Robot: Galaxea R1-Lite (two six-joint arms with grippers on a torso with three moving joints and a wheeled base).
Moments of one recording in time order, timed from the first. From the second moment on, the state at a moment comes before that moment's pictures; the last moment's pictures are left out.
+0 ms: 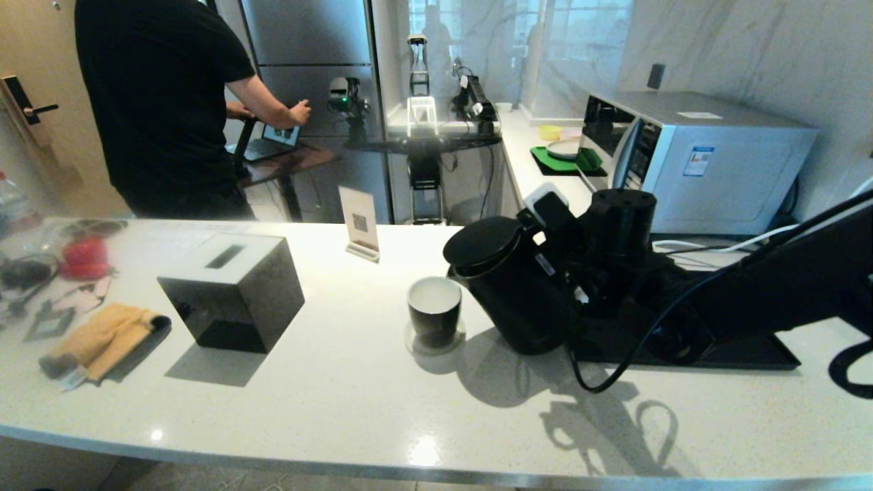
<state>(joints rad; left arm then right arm) 0.00 0.00 0.00 0.00 0.00 0.03 0.51 2.06 -1.13 -0.91 -0.44 -0.64</state>
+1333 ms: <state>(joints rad) 0.00 0.00 0.00 0.00 0.00 0.03 0.52 2.06 -1.19 -0.89 -0.44 -0.68</state>
